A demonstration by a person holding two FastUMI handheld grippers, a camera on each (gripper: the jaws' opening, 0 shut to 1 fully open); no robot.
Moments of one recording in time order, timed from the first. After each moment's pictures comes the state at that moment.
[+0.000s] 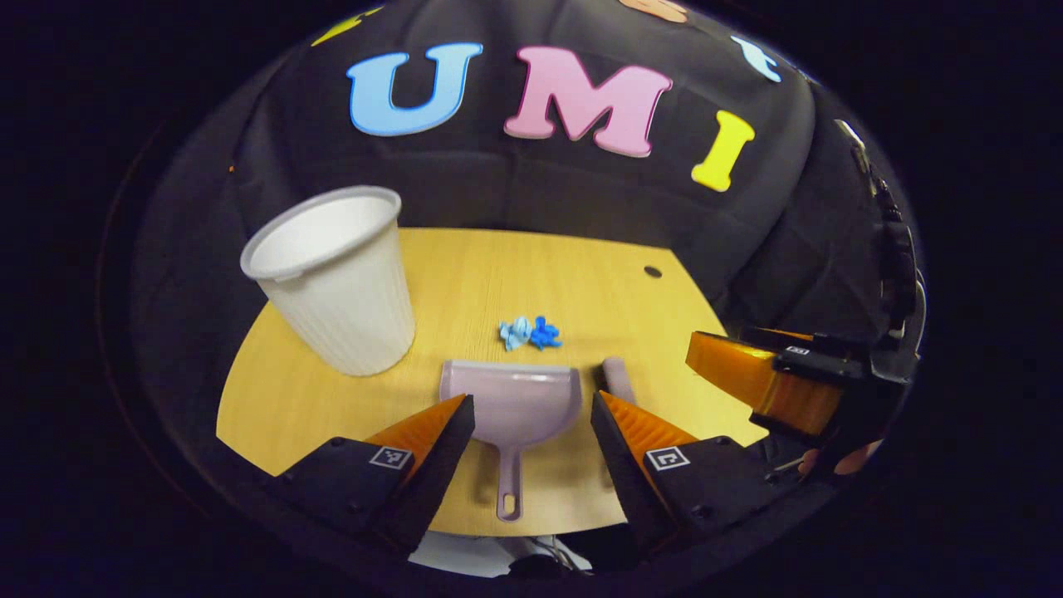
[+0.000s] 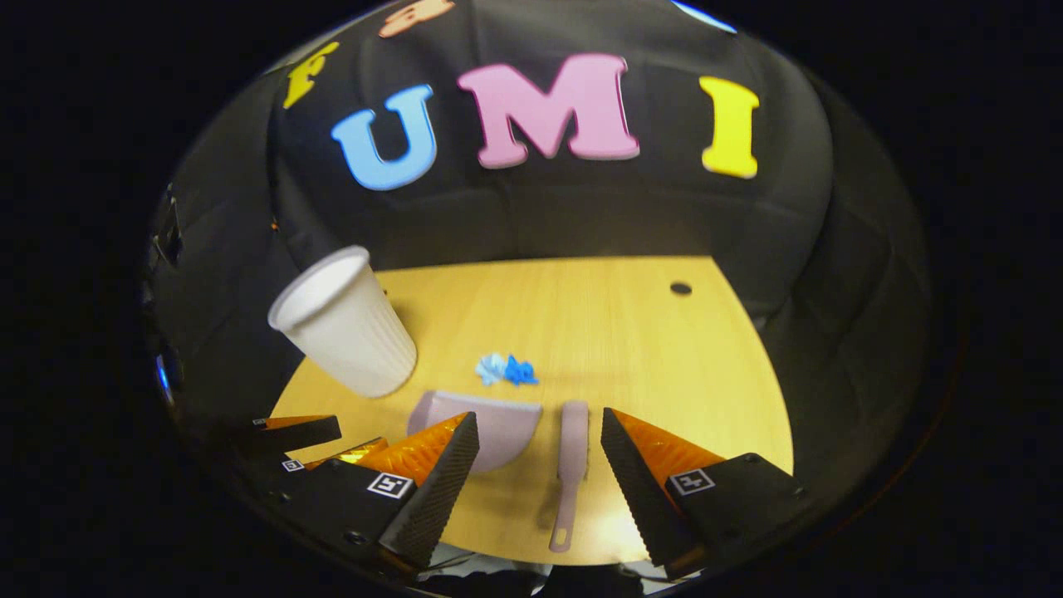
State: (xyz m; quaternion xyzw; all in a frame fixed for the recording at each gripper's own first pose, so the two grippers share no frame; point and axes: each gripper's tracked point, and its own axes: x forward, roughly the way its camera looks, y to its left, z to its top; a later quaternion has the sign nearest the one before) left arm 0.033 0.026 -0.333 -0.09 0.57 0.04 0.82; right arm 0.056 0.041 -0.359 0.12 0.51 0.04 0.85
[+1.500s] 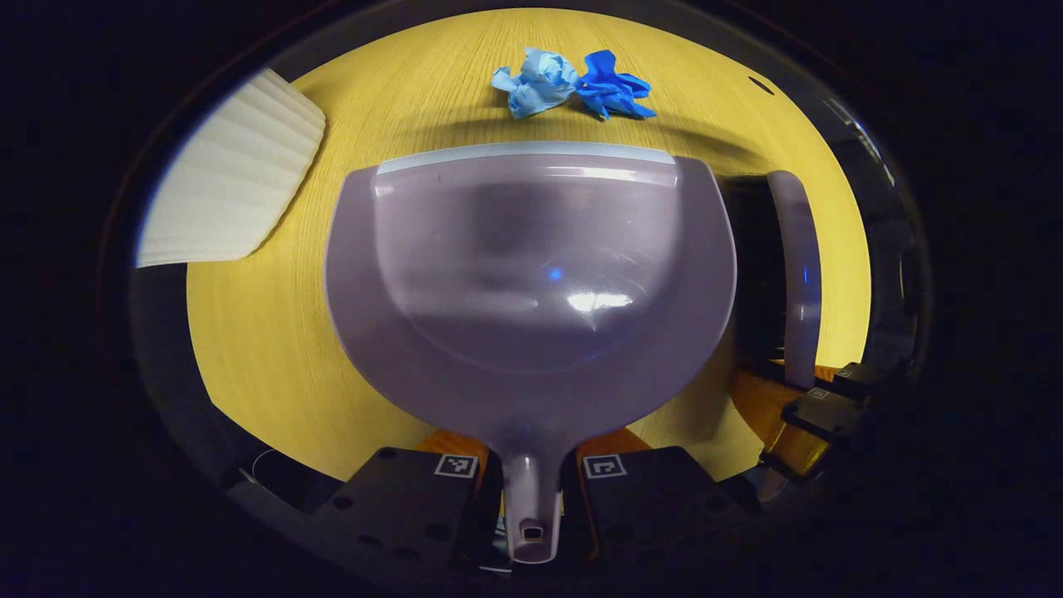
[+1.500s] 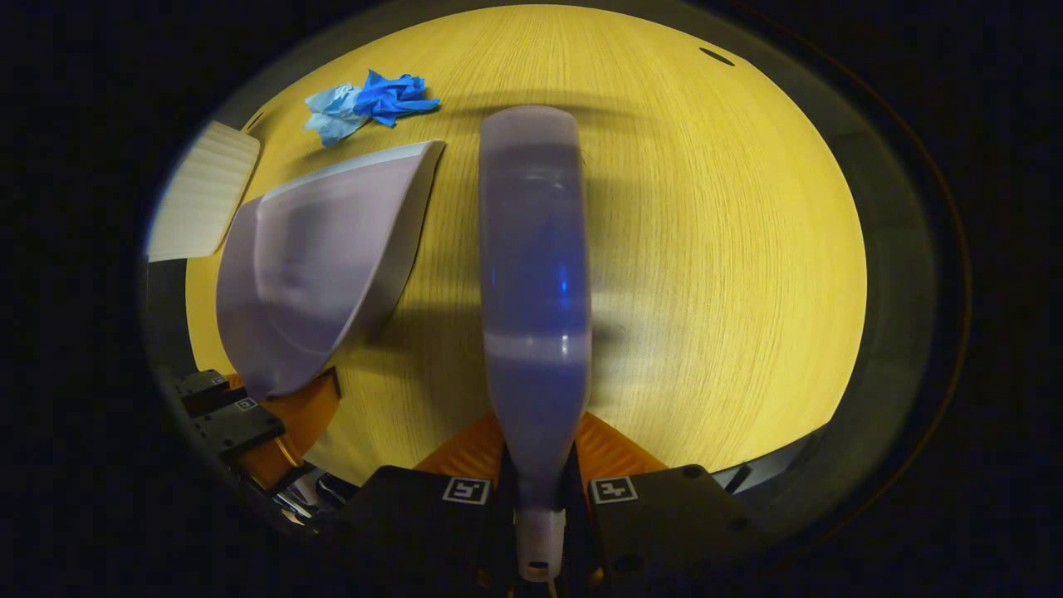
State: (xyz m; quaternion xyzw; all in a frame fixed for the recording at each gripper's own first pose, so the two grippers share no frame) left arm 0.077 0.015 -0.377 -0.07 0.82 0.06 0.57; right arm 0.011 0.025 -0.468 0.05 0.79 0.01 0.61
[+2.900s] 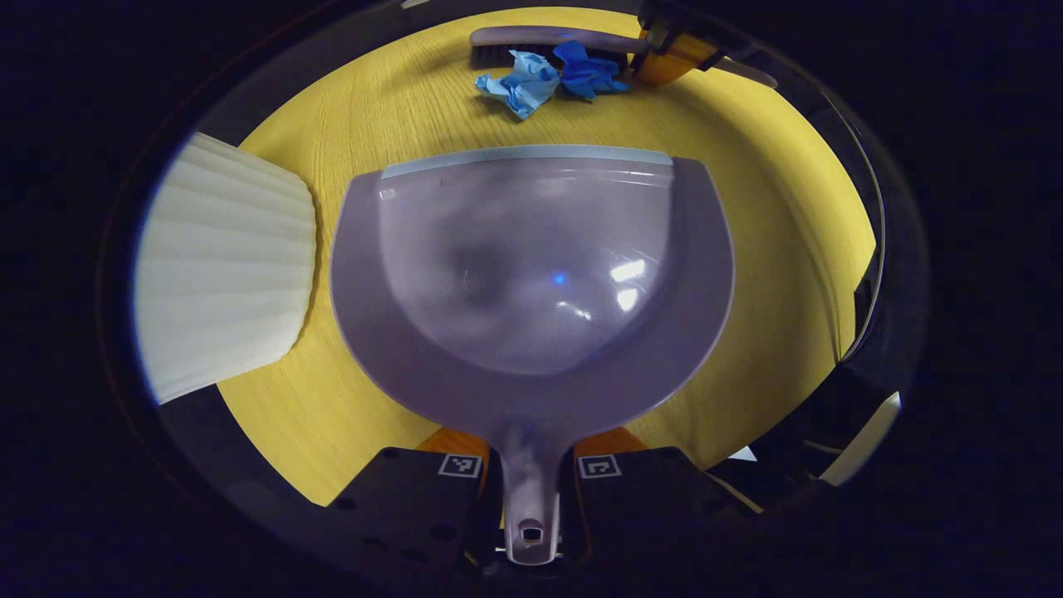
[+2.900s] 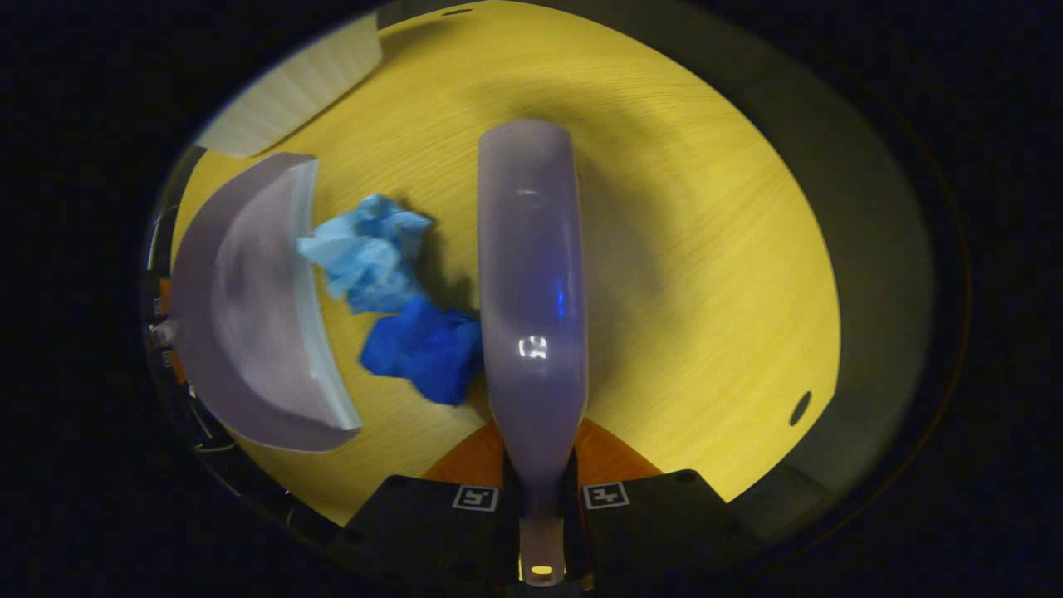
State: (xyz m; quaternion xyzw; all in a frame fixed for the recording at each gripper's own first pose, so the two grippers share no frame) left arm 0.066 0.115 -0.373 0.10 0.81 -0.07 0.58; right arm 0.236 0.059 -0.527 -0.30 0.69 0.33 0.57
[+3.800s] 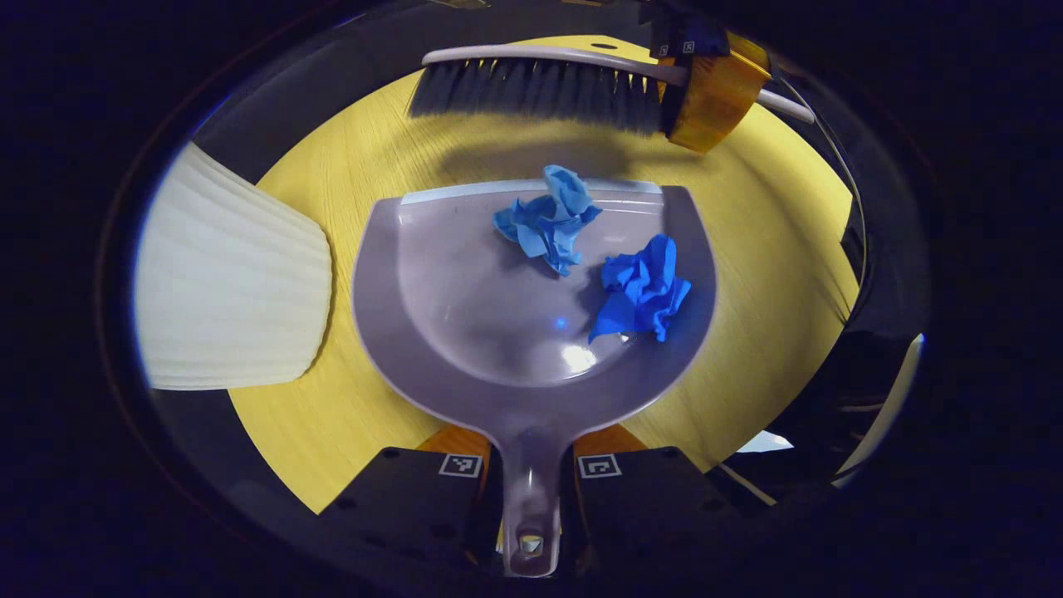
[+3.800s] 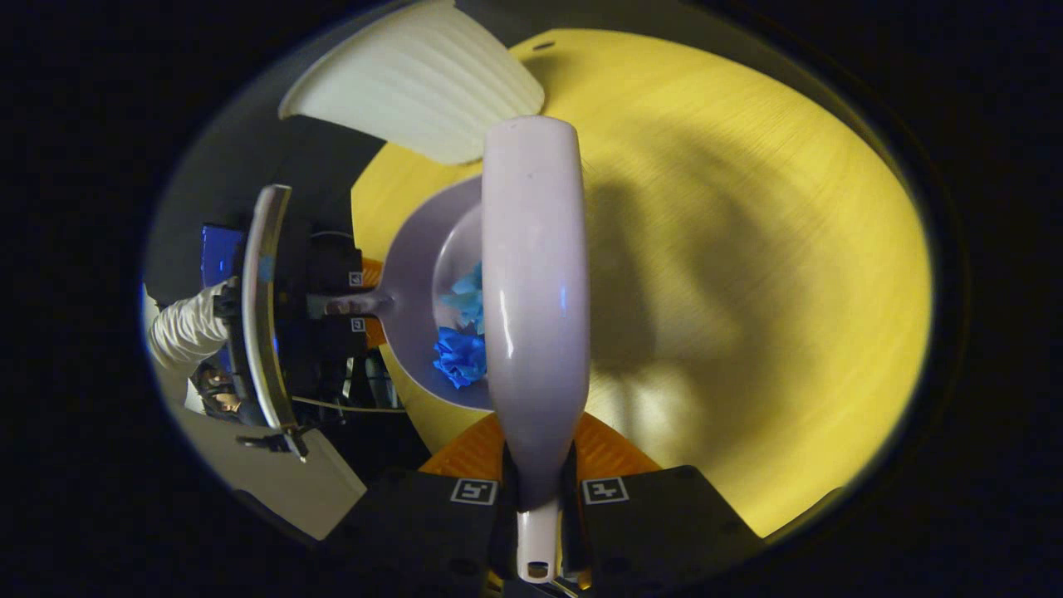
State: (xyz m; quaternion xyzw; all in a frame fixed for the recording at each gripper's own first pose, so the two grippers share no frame) left arm 0.069 0.102 -0.366 0.16 0.71 -0.11 0.67; right arm 0.225 0.023 -0.448 0.00 0.68 0.46 0.57
